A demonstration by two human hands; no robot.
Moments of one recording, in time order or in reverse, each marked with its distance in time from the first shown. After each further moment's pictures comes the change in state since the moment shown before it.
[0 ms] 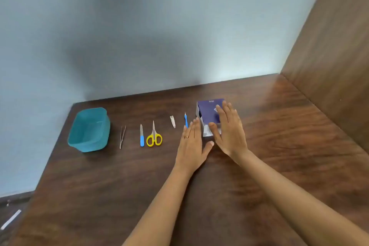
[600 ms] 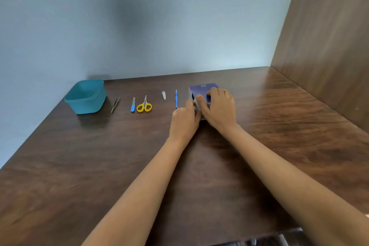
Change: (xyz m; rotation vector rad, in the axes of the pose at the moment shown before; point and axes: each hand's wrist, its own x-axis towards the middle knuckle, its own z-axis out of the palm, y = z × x) left_hand -0.030 0.044 0.008 0.065 0.272 -0.036; right_hand -0.048 -0.009 -0.018 0.064 0.316 -0.063
